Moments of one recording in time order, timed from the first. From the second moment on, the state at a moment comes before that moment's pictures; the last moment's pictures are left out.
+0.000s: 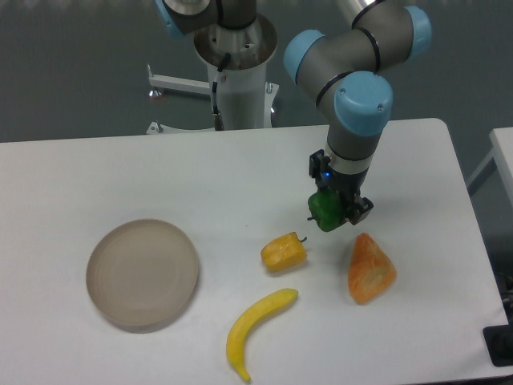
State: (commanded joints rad) arm 2.34 -1.97 -1.40 -1.30 1.56 1.48
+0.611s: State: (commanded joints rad) arm 2.20 -1.91 -1.39 -1.31 1.51 1.30
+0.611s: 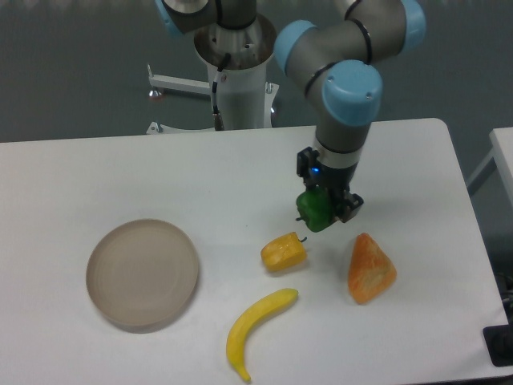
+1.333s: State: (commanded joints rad) arm 1.90 -2.04 -1.39 -1.19 1.46 0.95
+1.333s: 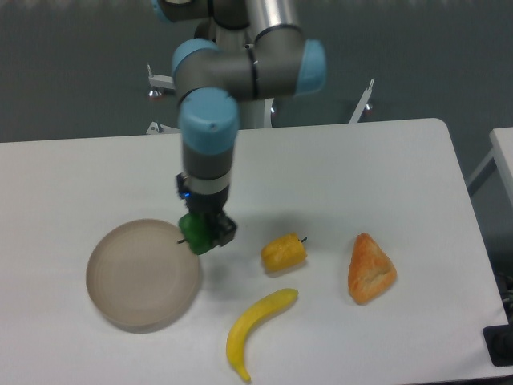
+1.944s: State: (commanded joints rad) arm 1.83 -2.13 -1.39 -1.09 1.46 0.89
